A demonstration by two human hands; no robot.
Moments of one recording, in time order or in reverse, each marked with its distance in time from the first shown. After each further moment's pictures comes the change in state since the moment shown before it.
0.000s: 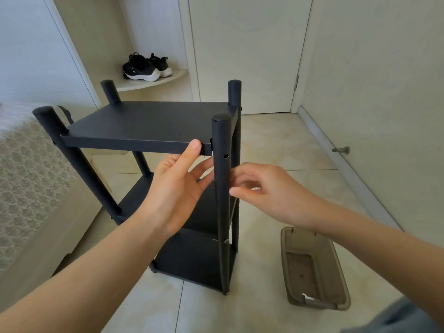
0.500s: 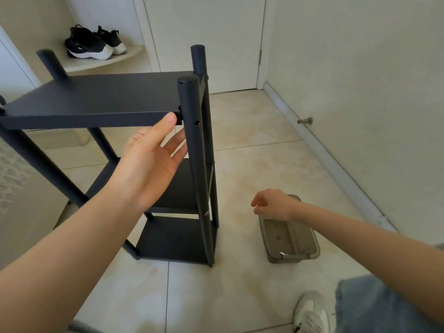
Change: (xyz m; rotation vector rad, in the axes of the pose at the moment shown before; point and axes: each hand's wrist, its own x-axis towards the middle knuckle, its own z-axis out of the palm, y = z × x) left_hand 0.001 0.000 -0.004 -0.029 -0.095 -0.081; right_hand -0.040 0.157 0.043 -0.250 -0.232 0.546
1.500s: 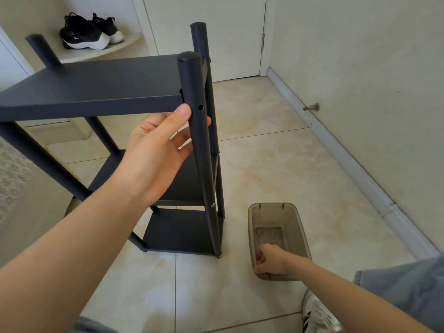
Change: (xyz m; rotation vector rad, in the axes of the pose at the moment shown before) left_hand -0.002 -0.003 0.006 0.184 -0.011 0.016; right_hand 0.001 0.058 0.166 0.022 -0.326 0.183
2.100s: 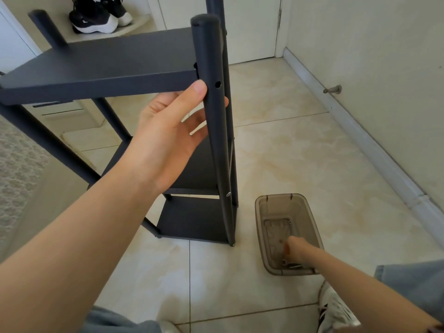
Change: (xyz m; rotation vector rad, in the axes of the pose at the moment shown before) left_hand 0.003 0.001 -0.005 -0.019 -0.062 0.006; right_hand 0.029 0.027 0.008 -0.141 0.017 0.159
